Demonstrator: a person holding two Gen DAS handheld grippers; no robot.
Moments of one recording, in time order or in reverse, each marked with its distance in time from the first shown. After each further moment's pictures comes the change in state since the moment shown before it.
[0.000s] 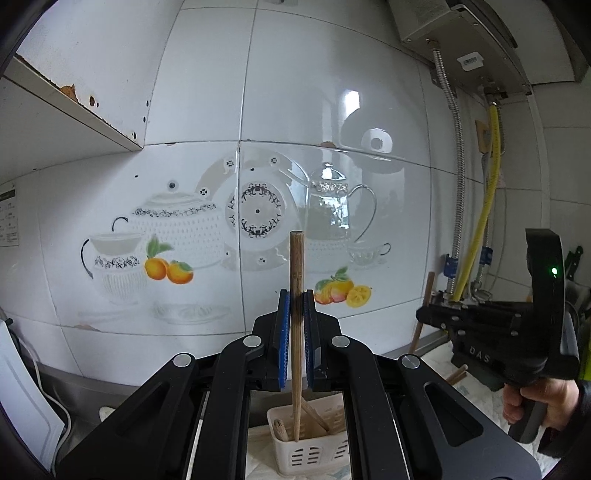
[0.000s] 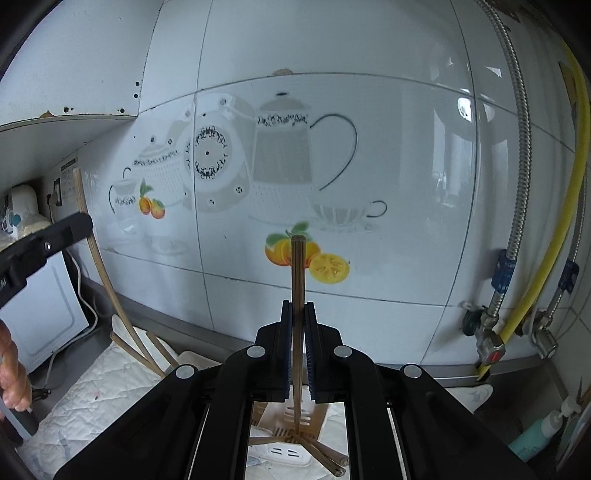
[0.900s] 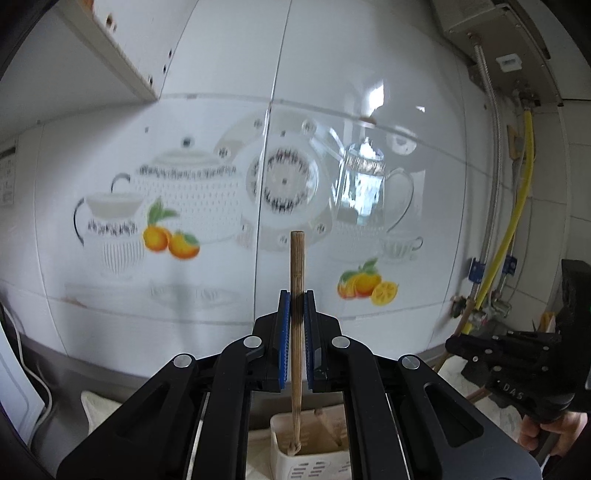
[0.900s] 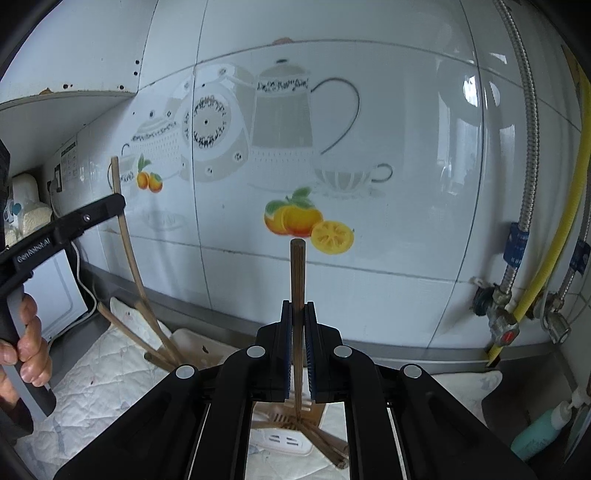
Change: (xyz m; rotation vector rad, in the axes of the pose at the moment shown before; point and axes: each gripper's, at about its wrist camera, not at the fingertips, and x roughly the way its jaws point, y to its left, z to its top) left arm 0.043 0.023 -0.022 -0.101 0.038 0.031; right arm 0.015 0.000 -0.023 -0.009 0.051 0.017
